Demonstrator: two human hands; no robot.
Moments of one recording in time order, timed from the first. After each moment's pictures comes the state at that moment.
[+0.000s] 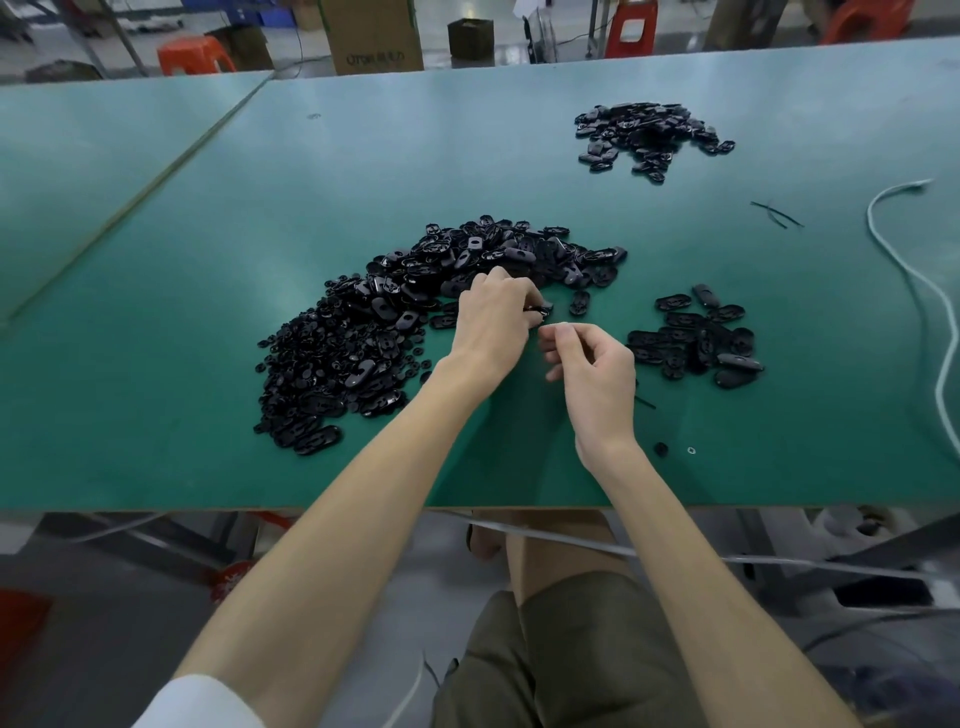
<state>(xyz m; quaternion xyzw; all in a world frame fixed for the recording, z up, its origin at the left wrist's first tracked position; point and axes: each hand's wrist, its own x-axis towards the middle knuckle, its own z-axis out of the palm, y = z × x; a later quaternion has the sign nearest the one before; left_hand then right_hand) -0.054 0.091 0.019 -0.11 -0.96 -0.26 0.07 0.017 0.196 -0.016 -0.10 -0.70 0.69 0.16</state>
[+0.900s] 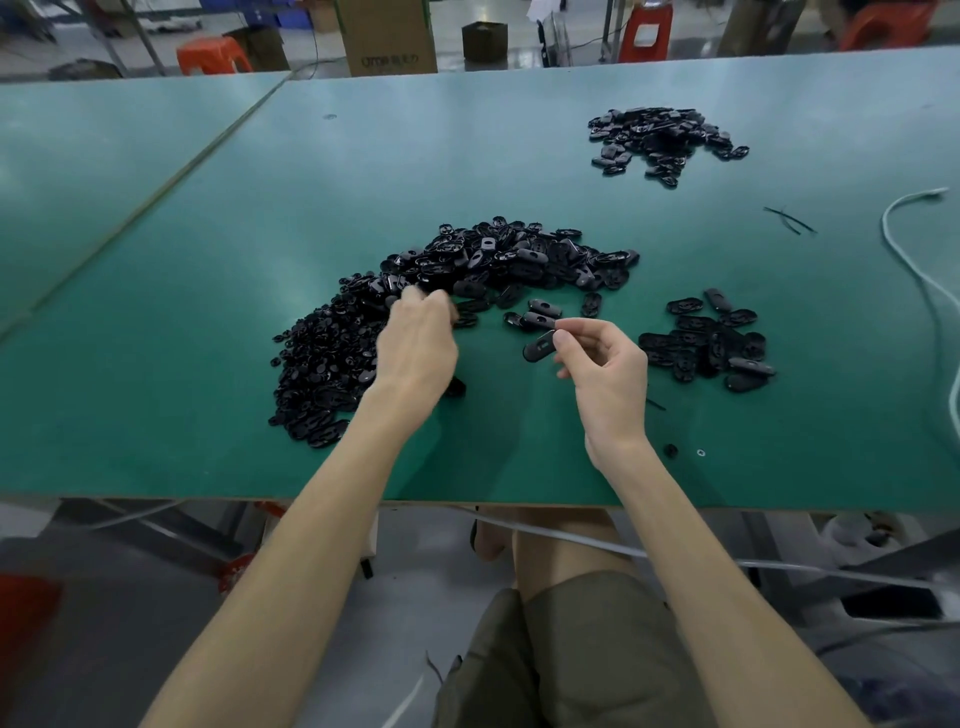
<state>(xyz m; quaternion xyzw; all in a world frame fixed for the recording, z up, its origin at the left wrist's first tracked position) -0.021 0.019 0.022 0.02 -0.98 -0.19 0.09 0.019 0.199 -0.015 -0.07 -0.67 0.73 0.15</state>
